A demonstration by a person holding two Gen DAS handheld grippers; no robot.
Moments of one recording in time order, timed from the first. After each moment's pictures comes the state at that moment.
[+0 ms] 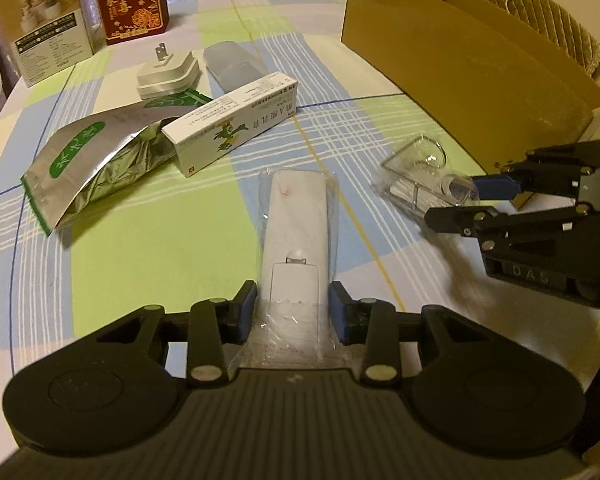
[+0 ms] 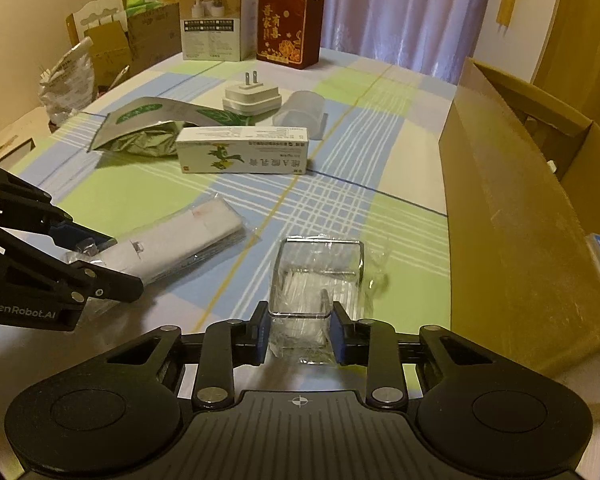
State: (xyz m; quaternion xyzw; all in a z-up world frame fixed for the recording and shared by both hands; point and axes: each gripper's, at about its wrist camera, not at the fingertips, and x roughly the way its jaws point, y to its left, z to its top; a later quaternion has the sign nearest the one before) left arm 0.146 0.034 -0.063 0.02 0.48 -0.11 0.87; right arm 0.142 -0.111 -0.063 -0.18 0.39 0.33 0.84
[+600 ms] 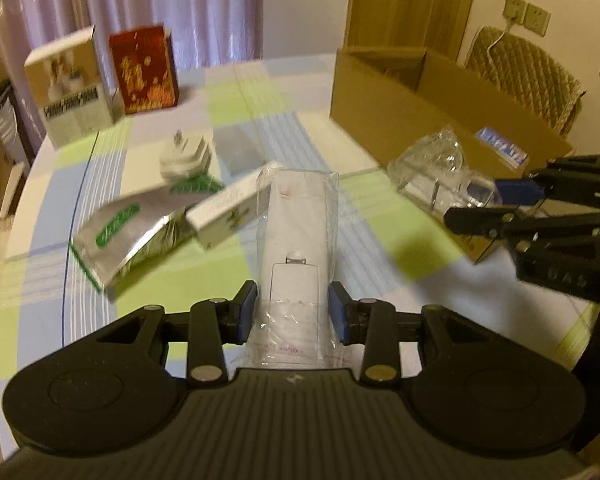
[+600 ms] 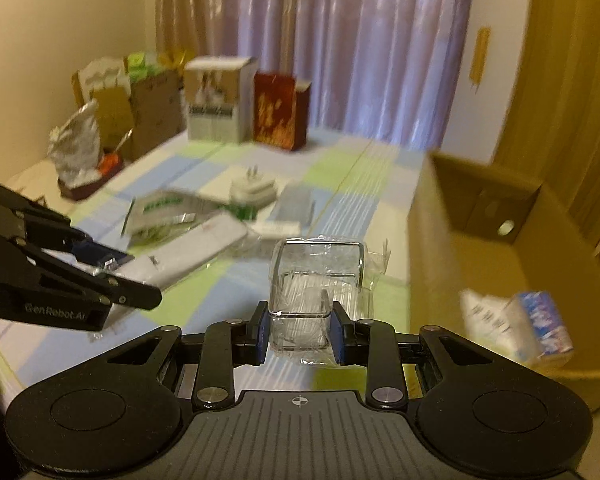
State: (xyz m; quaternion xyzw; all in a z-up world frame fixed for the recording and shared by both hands) left arm 0.129 0.023 0.021 0.04 0.41 -0.11 0.90; right arm 0.112 -0.135 0.033 -0.14 0.30 0.32 0.89
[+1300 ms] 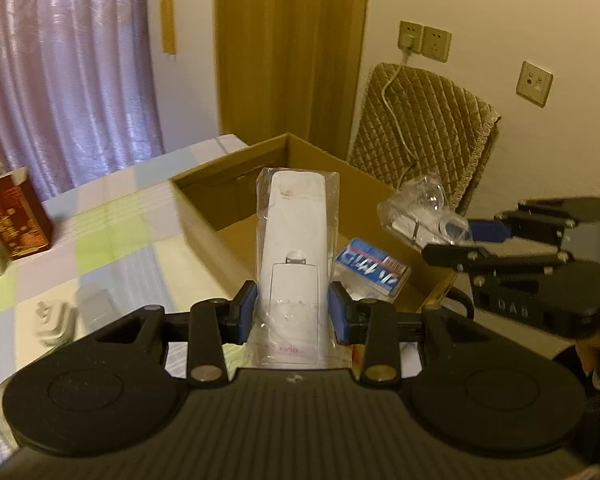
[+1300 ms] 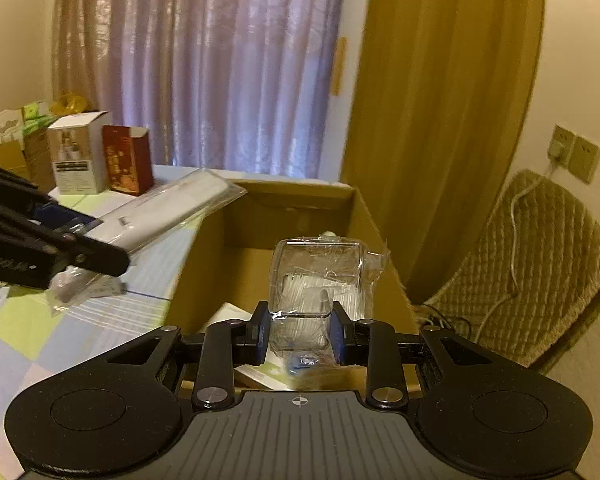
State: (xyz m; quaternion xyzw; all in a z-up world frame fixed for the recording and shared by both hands) left arm 0.212 -0.149 0.086 0.07 0.35 -0.24 0.90; right arm 0.178 -0.280 0.071 -0.11 0.29 0.19 0.93
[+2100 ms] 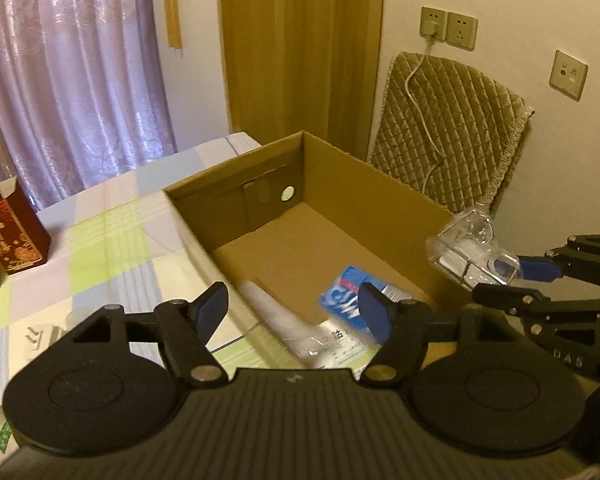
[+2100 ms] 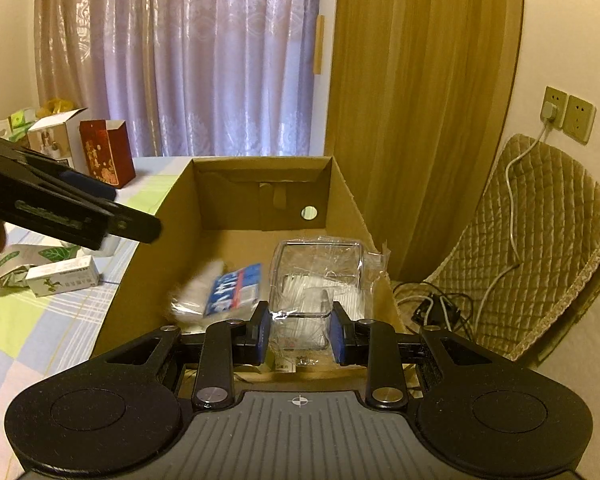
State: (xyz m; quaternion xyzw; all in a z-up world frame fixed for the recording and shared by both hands) left arm 0.253 -0.164 0.064 0.09 0.35 -0.20 0.91; right arm 0.194 -0.308 0.052 -0.08 0.31 0.19 0.93
